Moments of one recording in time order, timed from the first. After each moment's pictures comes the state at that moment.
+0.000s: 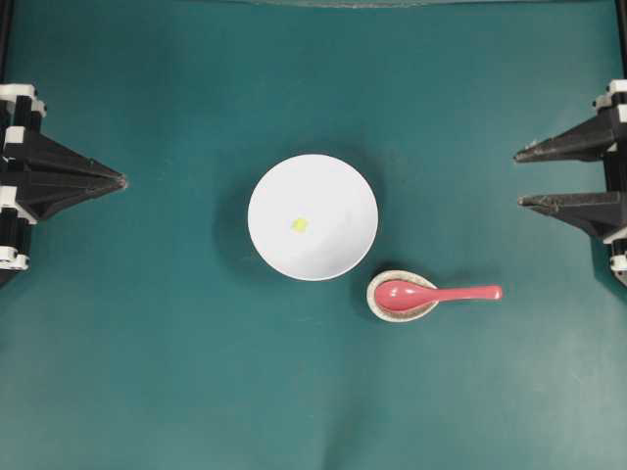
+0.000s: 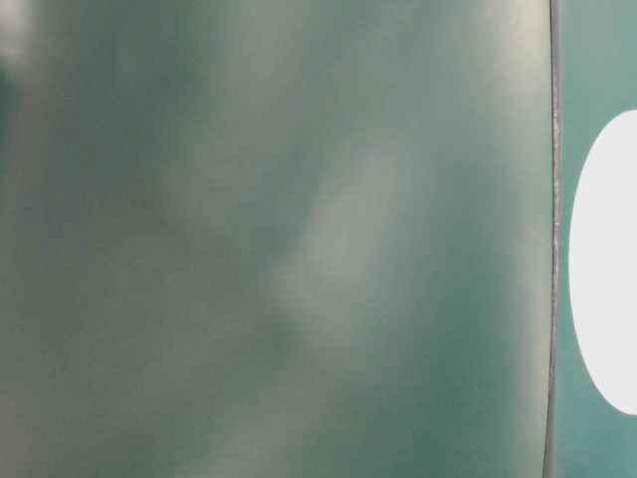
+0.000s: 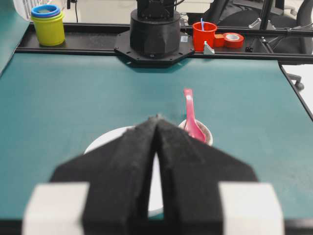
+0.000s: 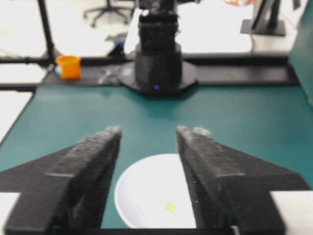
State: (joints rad) left arm 0.00 -0.97 1.18 0.00 -0.23 -0.01; right arm 0.00 -0.96 1.15 0.01 -0.24 0.02
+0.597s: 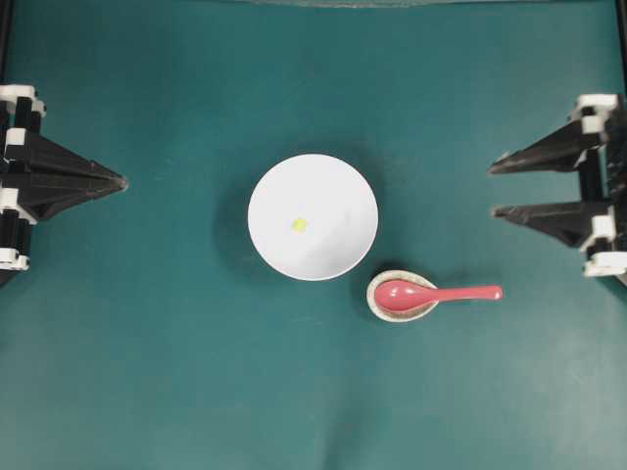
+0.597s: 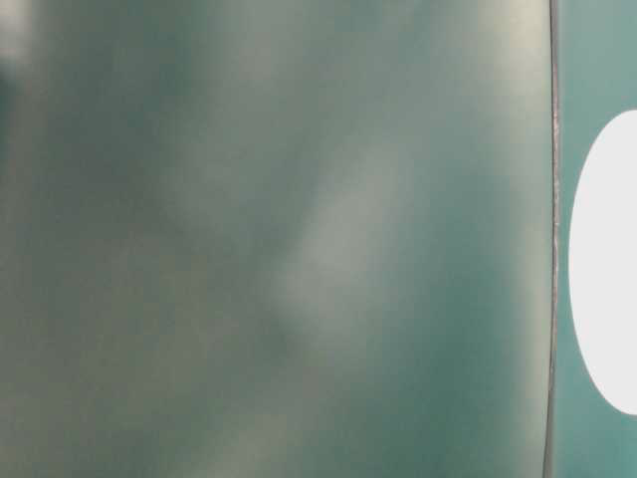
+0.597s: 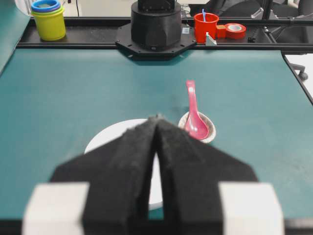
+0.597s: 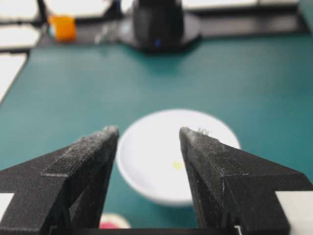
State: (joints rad) left arm 0.00 -0.97 1.18 0.01 -0.20 0.01; right arm 0.01 -0.84 1.18 0.07 -0.26 0.02
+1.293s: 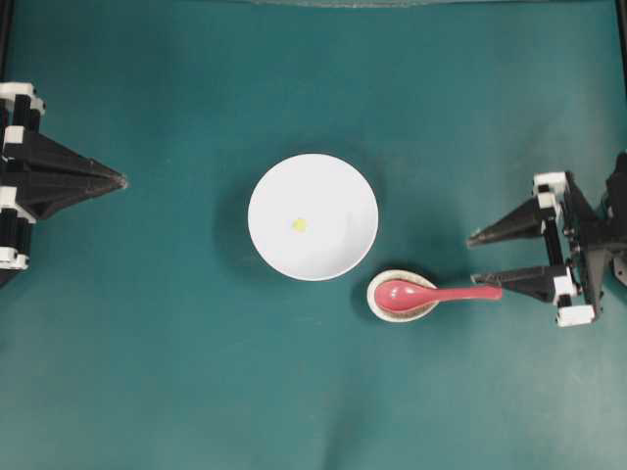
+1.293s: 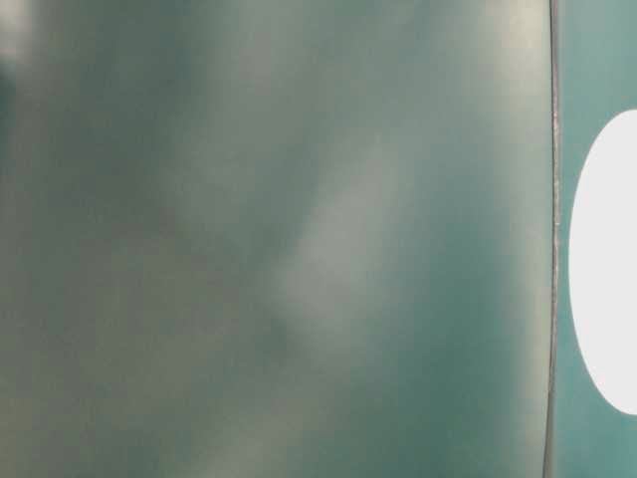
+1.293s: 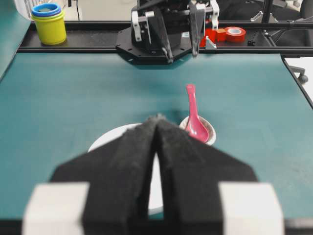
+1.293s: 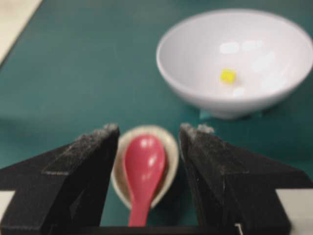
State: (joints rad) left arm 0.00 -0.97 1.17 0.01 -0.20 0.01; right arm 0.26 -0.41 1.40 0.25 -0.85 0.03
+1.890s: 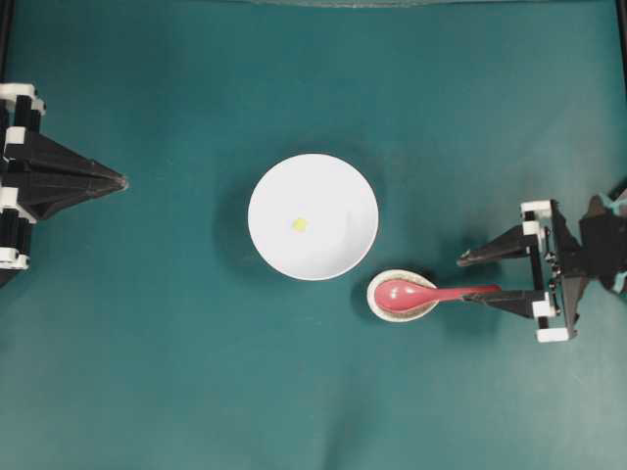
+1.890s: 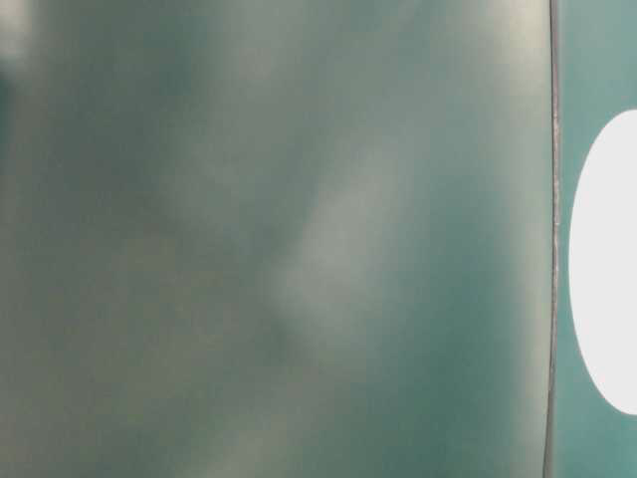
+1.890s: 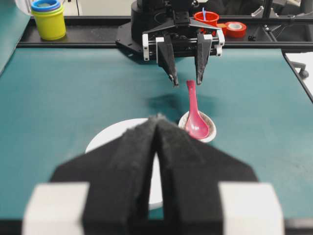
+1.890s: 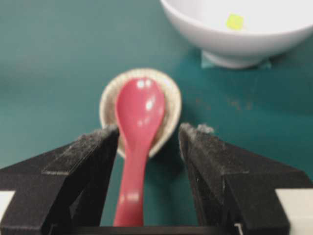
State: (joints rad) left arm 0.00 -0.97 1.17 0.01 -0.18 0.01; right arm 0.44 0.05 1.41 0.42 -1.24 0.03
